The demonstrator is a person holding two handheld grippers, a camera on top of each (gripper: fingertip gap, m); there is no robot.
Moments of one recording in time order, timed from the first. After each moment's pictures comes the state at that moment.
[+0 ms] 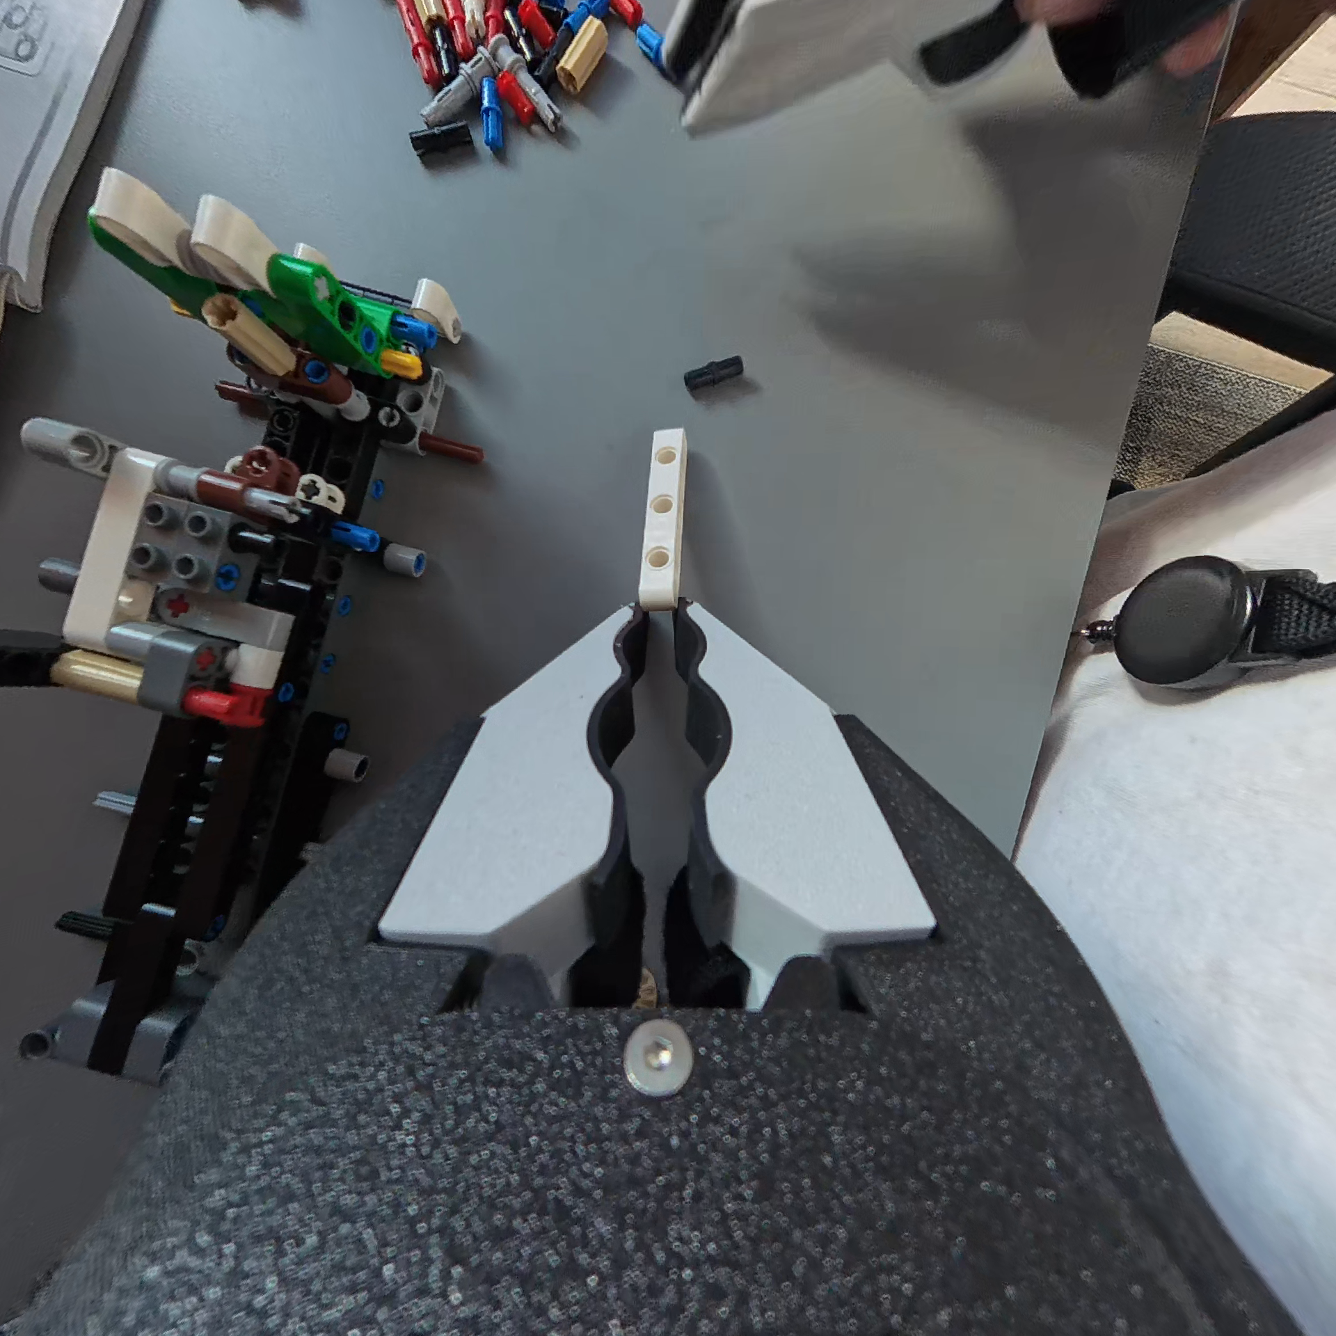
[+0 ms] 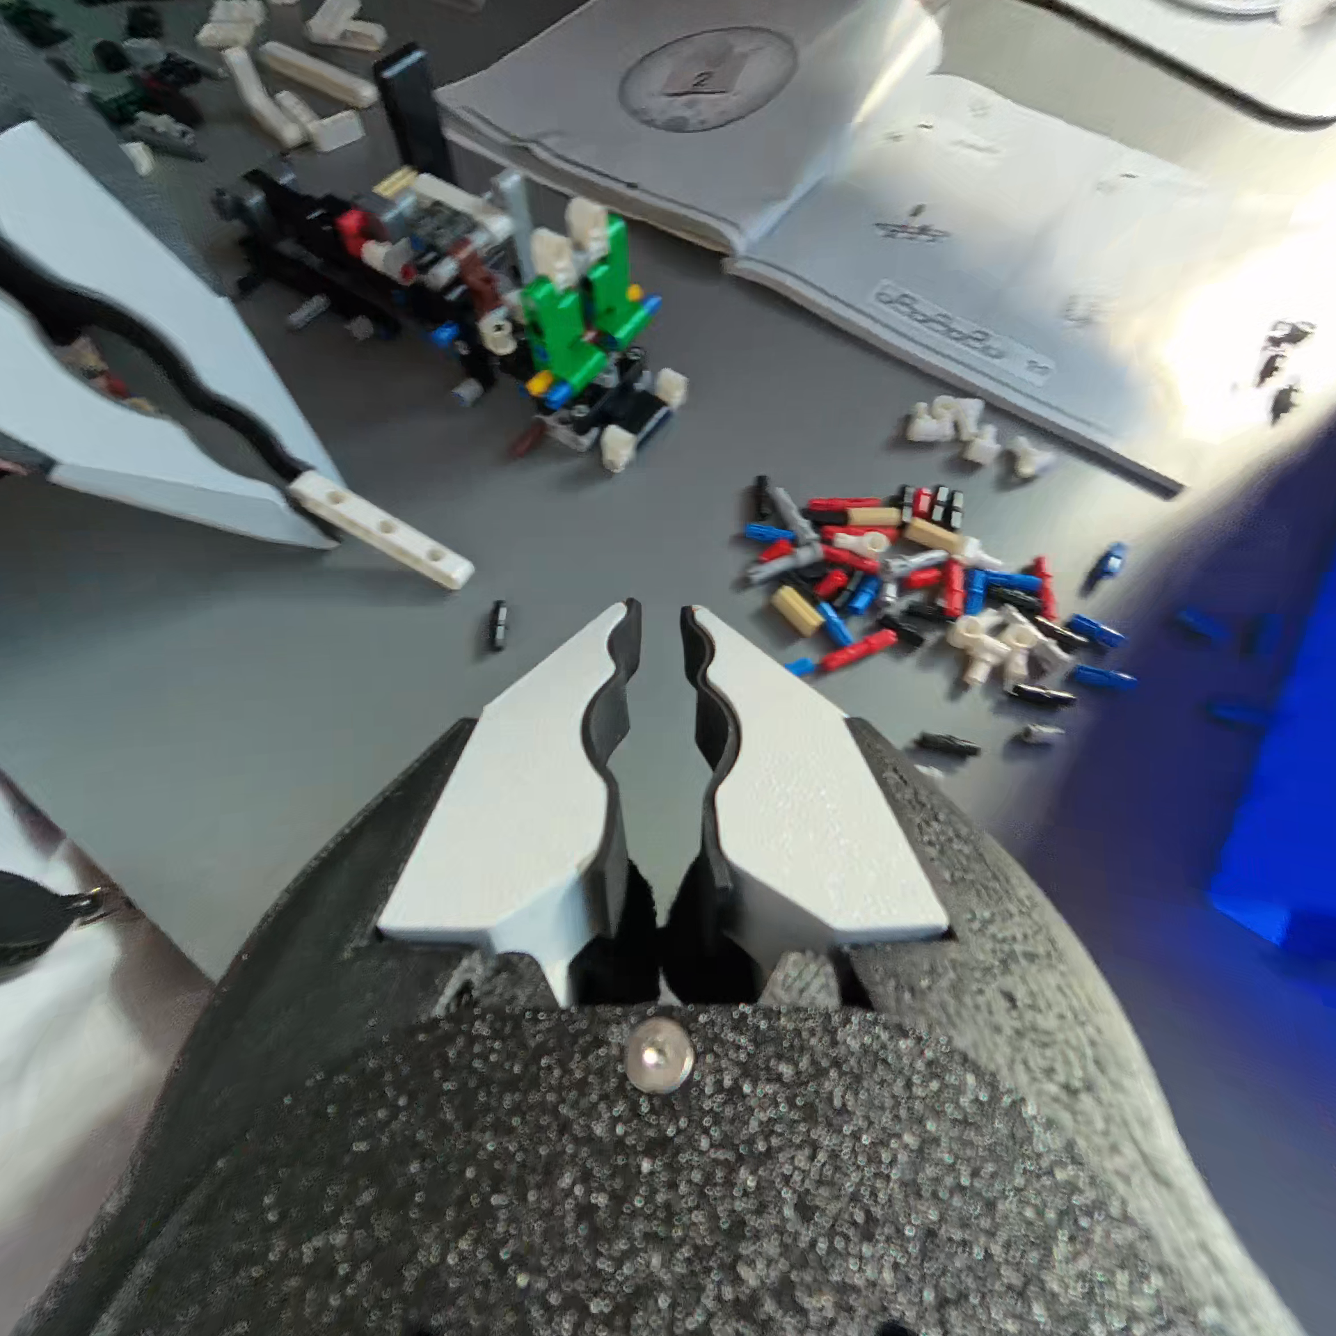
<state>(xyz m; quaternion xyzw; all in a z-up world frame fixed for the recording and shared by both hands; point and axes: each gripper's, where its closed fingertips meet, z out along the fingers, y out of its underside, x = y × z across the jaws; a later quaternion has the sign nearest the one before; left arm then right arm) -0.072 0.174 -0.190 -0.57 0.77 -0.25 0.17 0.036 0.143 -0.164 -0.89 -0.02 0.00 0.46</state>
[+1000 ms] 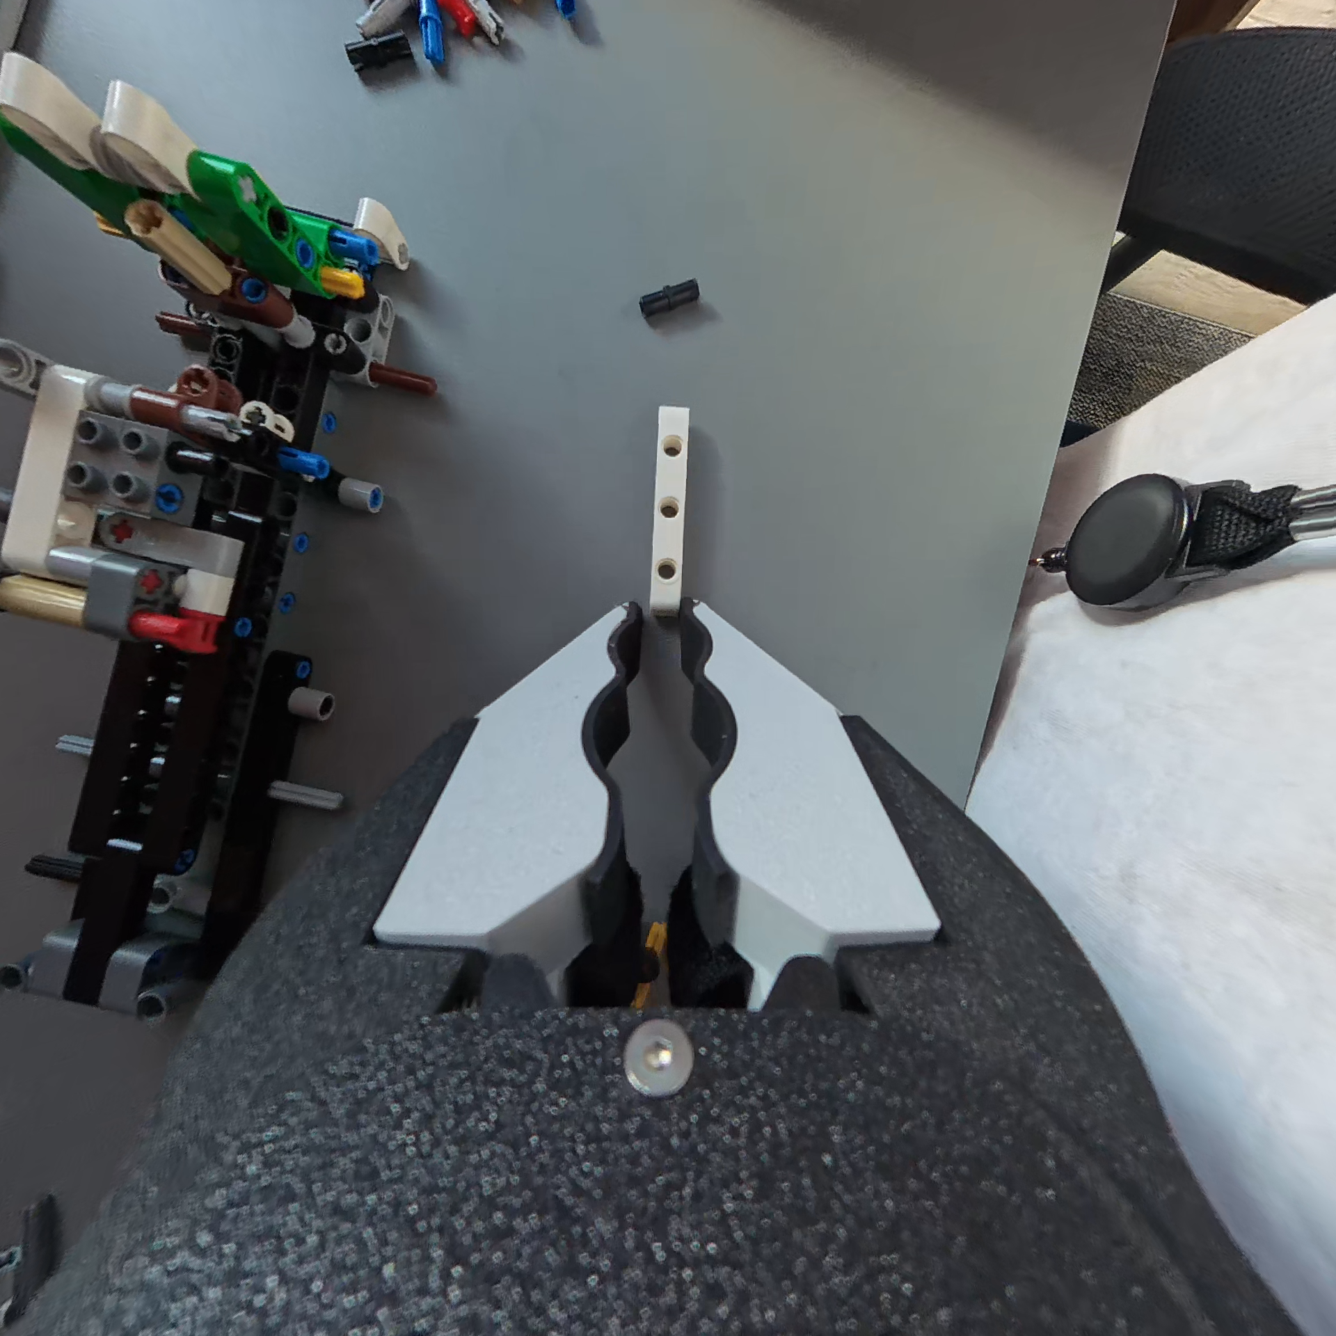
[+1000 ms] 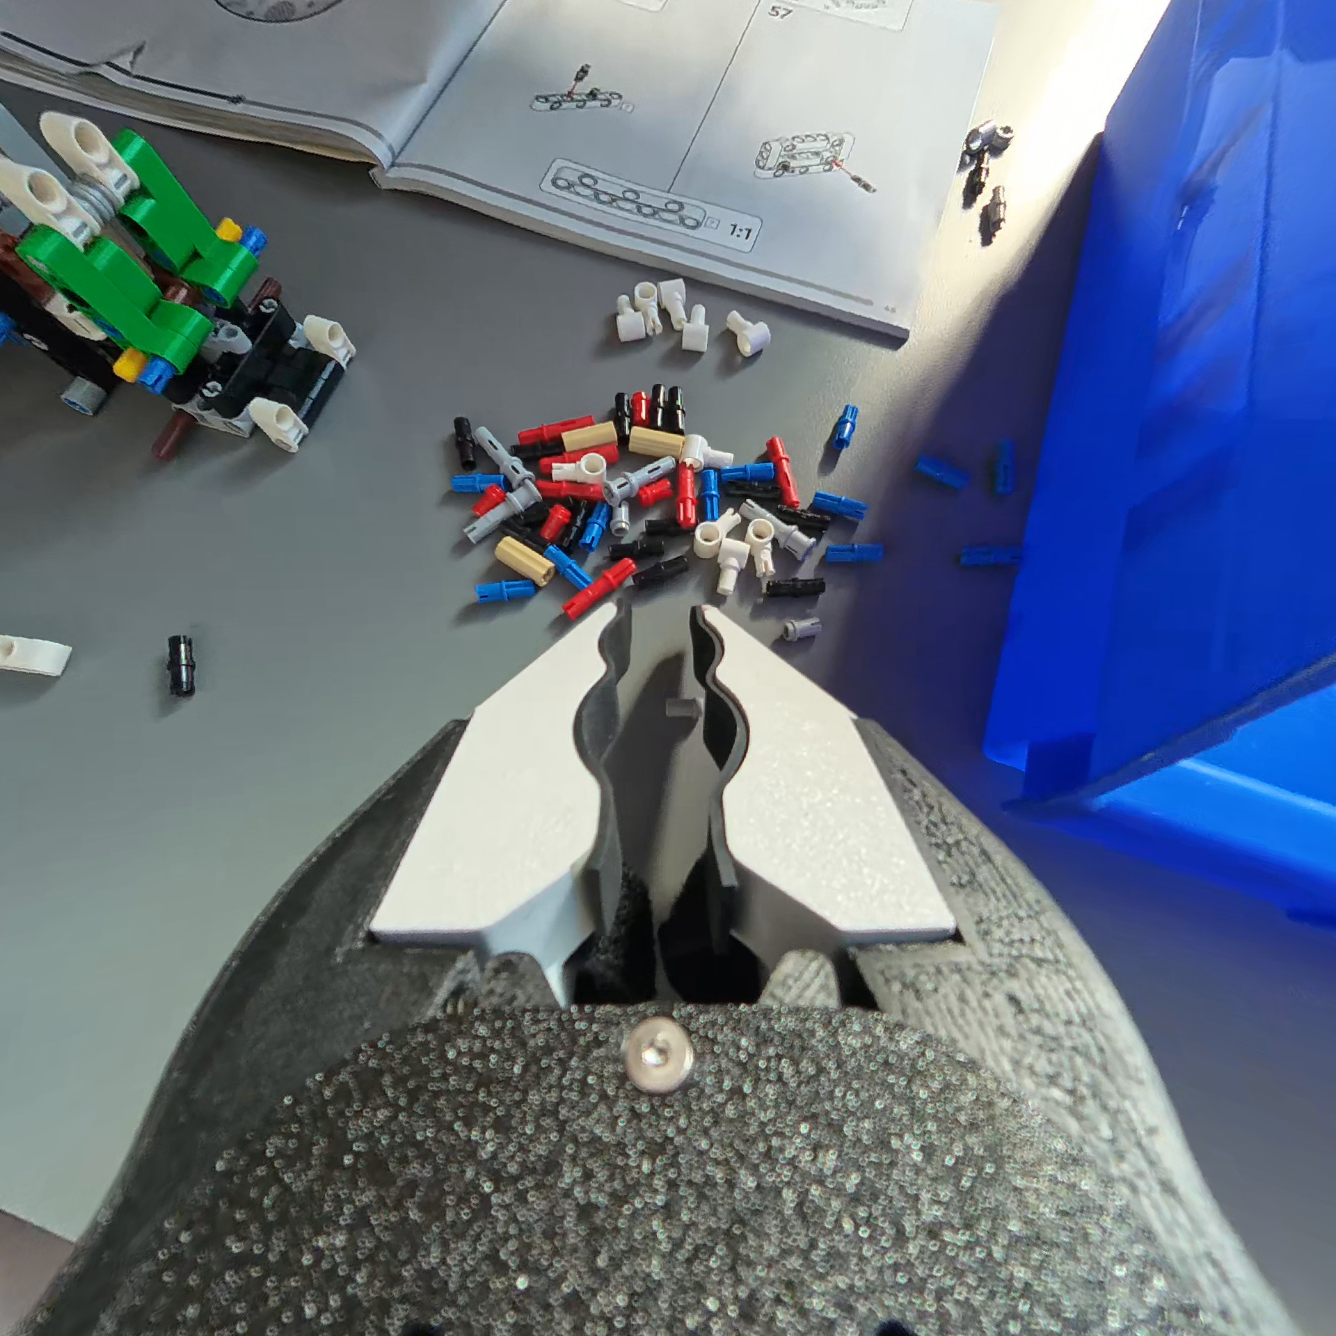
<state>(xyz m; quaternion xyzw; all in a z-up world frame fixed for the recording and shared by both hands) -0.093 0.170 -0.190 -0.56 0.78 -0.24 0.15 0.114 0.130 -0.183 -0.90 0.11 -0.06 0.42</state>
